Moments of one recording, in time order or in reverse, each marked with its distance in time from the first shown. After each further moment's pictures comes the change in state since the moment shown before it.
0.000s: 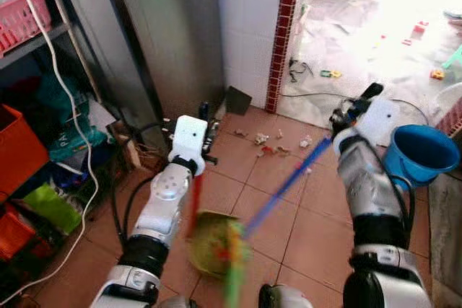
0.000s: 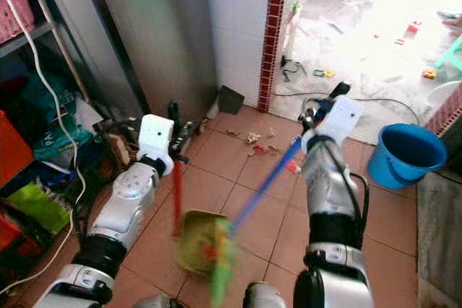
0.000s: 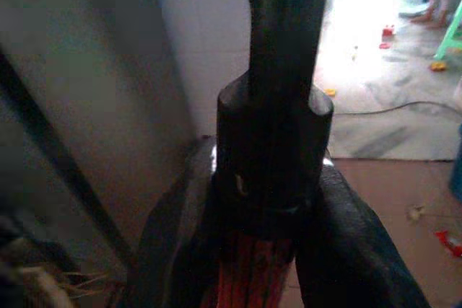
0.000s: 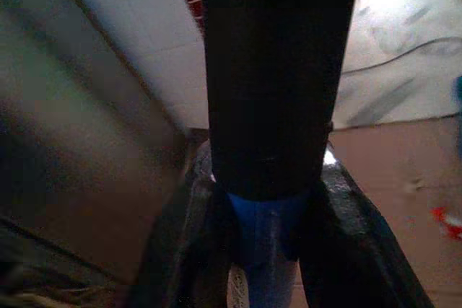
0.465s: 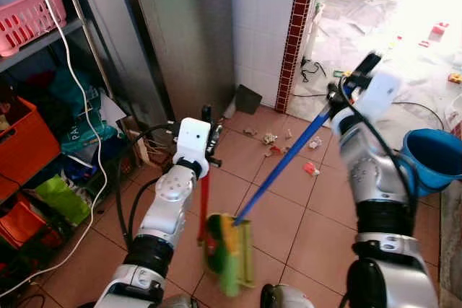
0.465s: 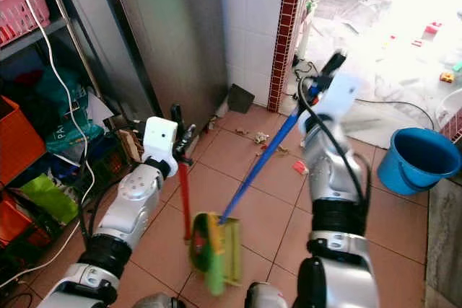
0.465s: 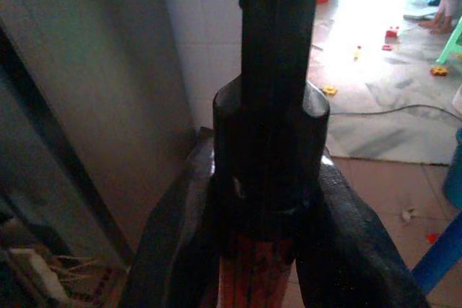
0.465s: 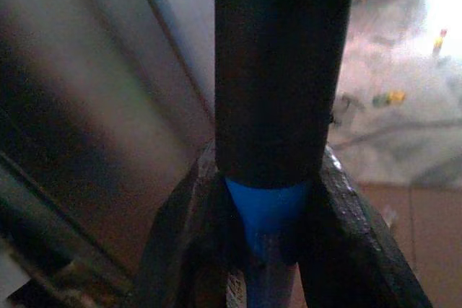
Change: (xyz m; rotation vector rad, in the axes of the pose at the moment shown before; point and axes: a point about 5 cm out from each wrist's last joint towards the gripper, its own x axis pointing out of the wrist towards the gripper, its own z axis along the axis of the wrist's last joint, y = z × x) left arm 0.003 -0.008 -0.002 -0.045 0.003 -0.013; right arm 0.002 0.019 0.035 -0.101 -0.132 0.150
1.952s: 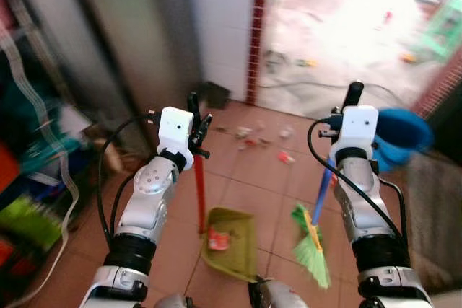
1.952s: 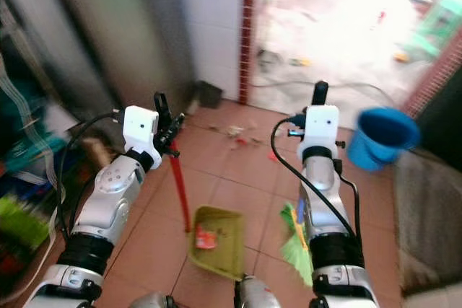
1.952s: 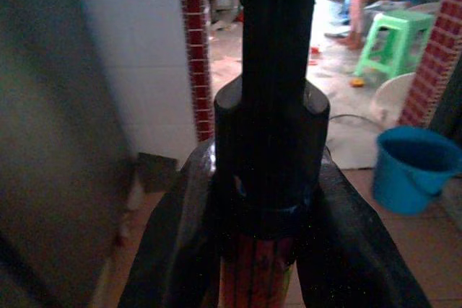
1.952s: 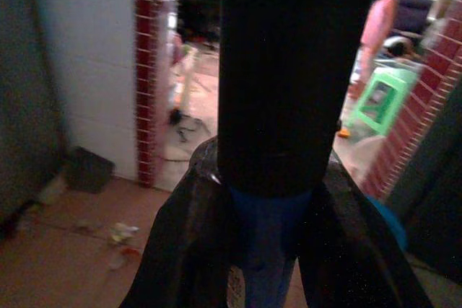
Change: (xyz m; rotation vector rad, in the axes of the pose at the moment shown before) left arm -0.008 0.027 0.020 -0.039 -0.061 -0.052; right arm -0.030 -0.023 -0.051 -0.469 -0.069 -0.128
